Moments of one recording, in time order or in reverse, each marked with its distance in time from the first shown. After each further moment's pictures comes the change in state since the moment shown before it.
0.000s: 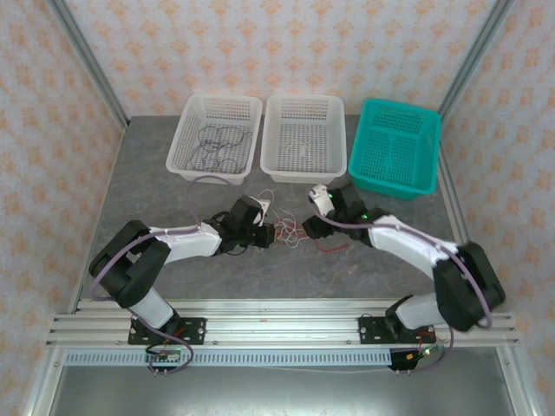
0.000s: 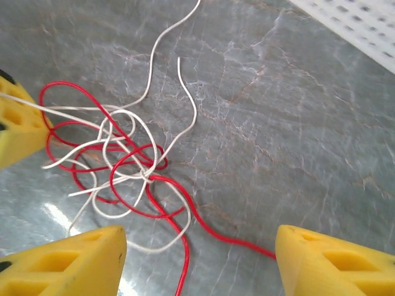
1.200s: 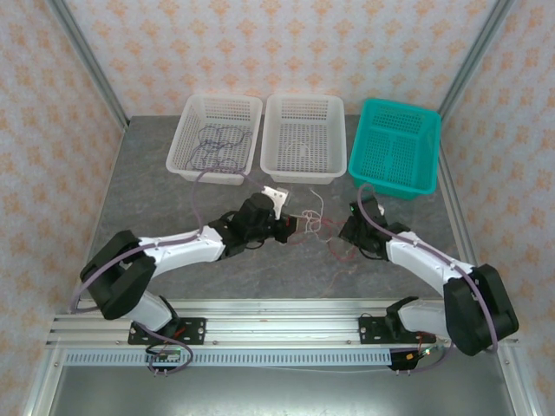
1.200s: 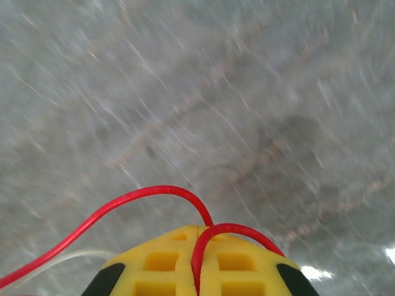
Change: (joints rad) left arm -0.144 -0.059 0.065 0.119 -0.073 -0.040; right arm -0.163 -0.223 -0.299 -0.044 0.213 0.948
